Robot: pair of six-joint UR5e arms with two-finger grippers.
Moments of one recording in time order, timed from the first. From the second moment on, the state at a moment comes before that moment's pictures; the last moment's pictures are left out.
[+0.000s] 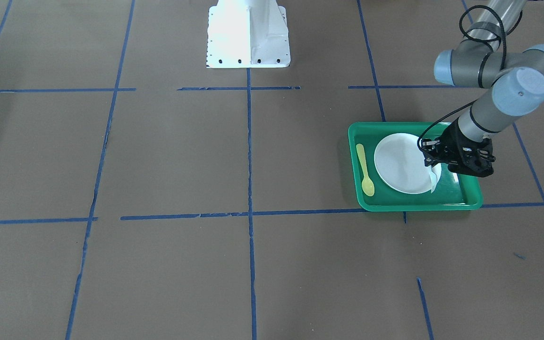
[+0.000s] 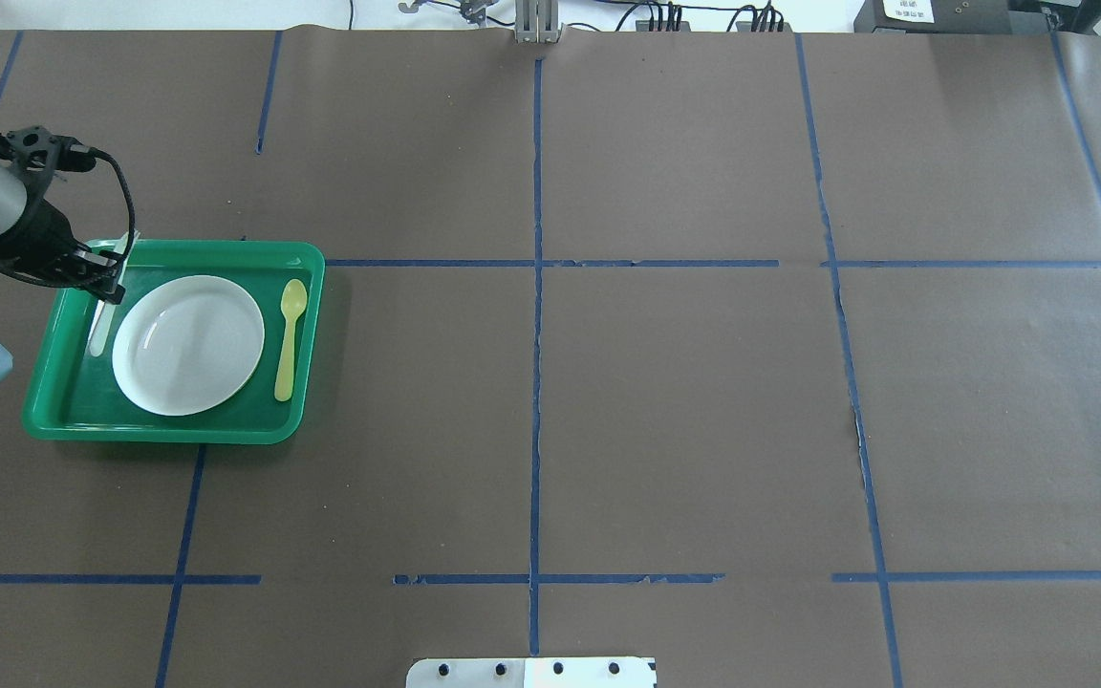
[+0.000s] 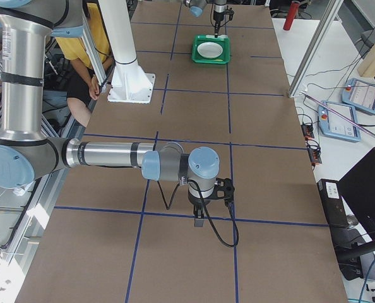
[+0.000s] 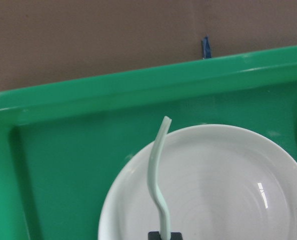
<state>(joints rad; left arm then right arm) -1.02 -1.76 -1.64 -1.84 -2.25 -0.60 1.60 -1.70 1.72 -1.63 2.29 -0.06</state>
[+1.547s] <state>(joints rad) -1.02 -1.77 -1.53 -1.83 -2.26 -0.62 1.60 -1.70 1.72 -1.63 2.29 -0.06</state>
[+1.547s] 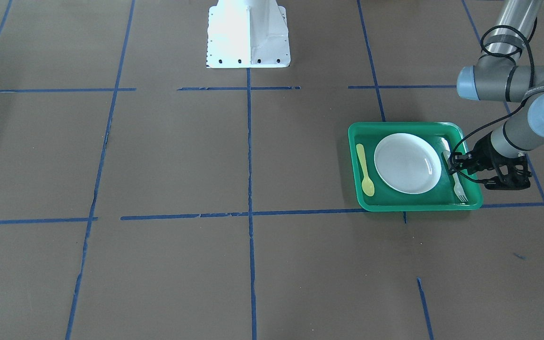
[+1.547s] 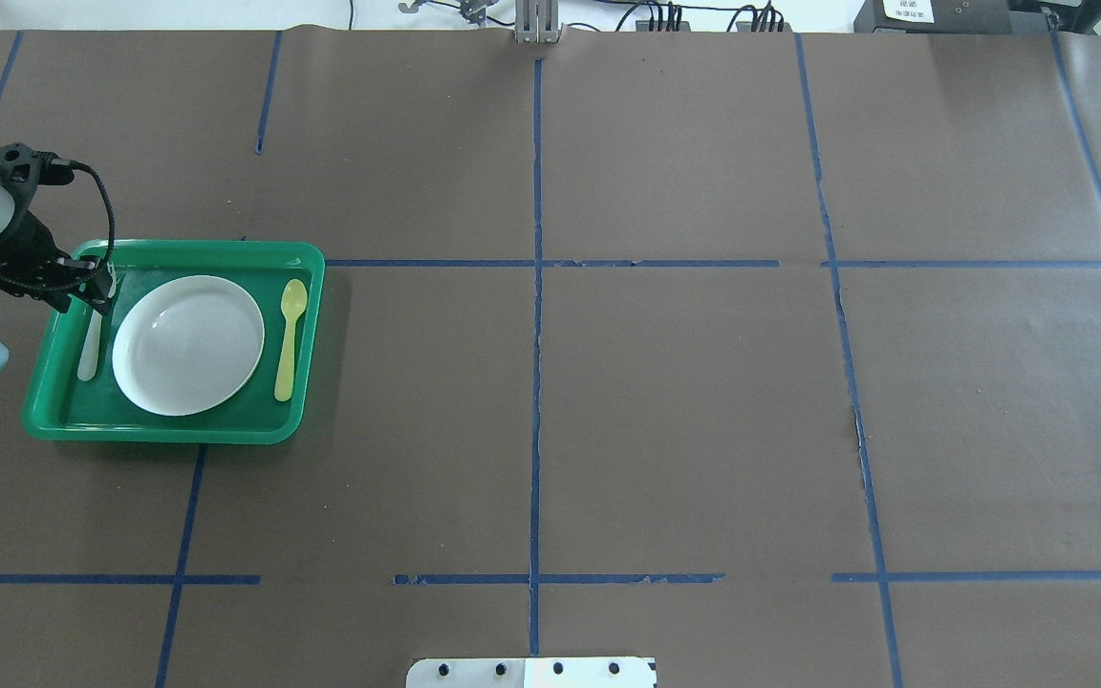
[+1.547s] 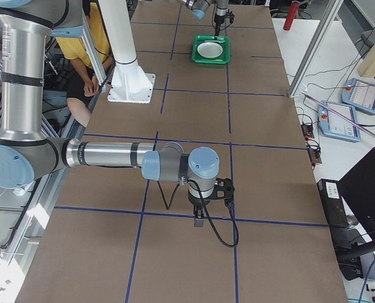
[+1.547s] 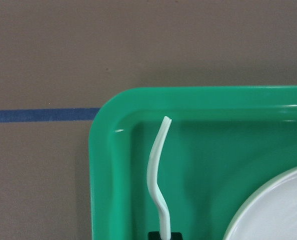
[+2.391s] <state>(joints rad) -1.38 -1.68 -1.51 -1.77 -2.26 -0.03 1.60 -1.70 1.72 -1.63 2.29 -0.06</state>
